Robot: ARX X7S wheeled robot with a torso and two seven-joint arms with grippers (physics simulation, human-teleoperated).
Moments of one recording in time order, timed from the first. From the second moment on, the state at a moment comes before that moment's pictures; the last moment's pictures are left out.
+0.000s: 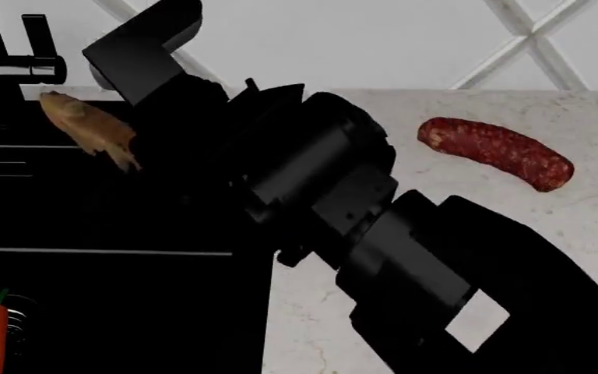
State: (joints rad) left arm -0.84 -0.43 -0.38 0.59 -0.49 -1.42 -0.32; right arm 1.58 0.05 -1.24 0.61 1.15 0.74 0.00
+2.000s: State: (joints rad) left arm -0.82 -0.41 -0.30 0.53 -0.52 -1.35 -0.34; right arm 1.60 0.42 -1.45 -0.06 1.30 0.41 0.29
